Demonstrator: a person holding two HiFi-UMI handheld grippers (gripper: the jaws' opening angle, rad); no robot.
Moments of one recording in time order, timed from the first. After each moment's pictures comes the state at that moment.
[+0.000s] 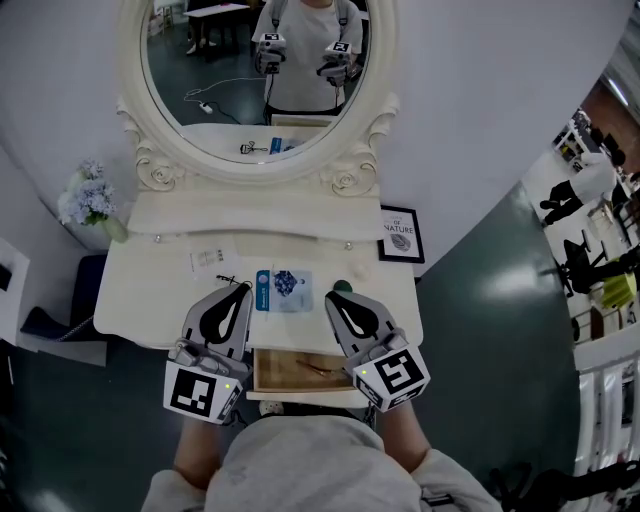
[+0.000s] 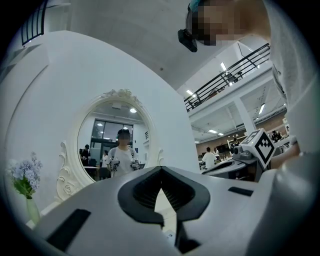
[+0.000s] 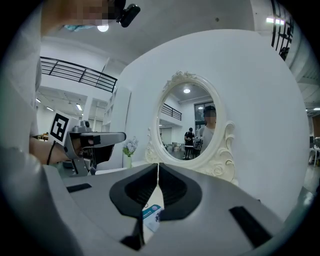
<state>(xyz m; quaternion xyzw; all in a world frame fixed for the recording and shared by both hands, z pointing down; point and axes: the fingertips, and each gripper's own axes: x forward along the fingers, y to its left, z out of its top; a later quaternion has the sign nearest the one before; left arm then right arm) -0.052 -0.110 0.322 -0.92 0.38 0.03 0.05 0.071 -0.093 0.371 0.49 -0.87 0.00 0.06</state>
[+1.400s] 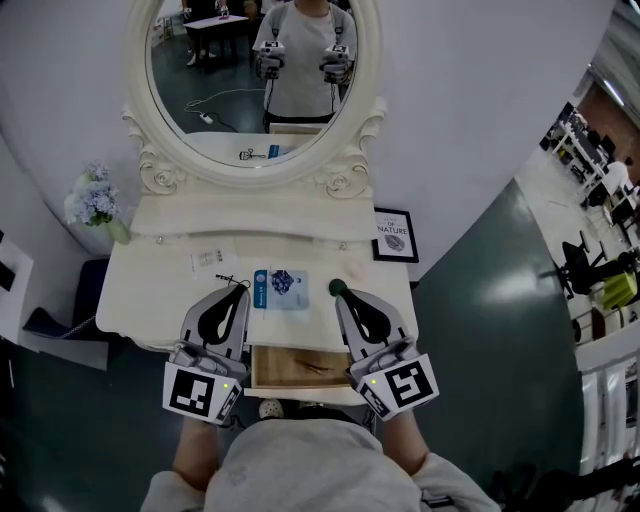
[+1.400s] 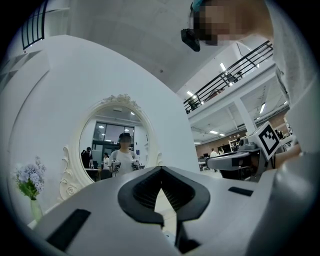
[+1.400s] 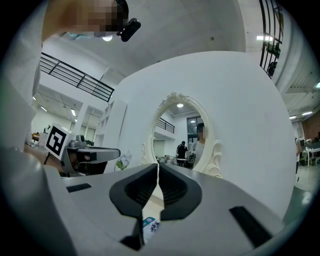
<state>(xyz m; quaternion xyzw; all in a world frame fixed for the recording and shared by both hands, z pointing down) -0.051 -0.087 0.310 -0.92 0.39 0.04 0.06 0.089 -0.059 0.322 0.53 -0.85 -0.05 0.00</state>
